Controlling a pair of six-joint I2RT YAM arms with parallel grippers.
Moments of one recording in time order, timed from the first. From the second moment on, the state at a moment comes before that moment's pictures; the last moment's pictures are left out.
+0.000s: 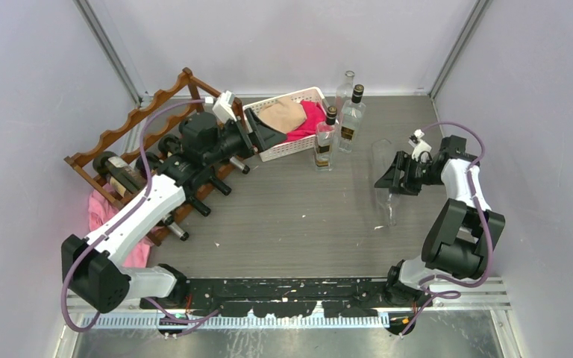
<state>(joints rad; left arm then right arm) -0.52 1.27 1.13 -0.04 0.33 -0.85 -0.40 1.49 1.05 -0.86 -0.78 -0.20</state>
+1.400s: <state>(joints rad) -1.00 1.62 1.24 -0.21 -0.22 -1.29 -0.02 1.23 0.89 -0.88 -0.91 -0.38</state>
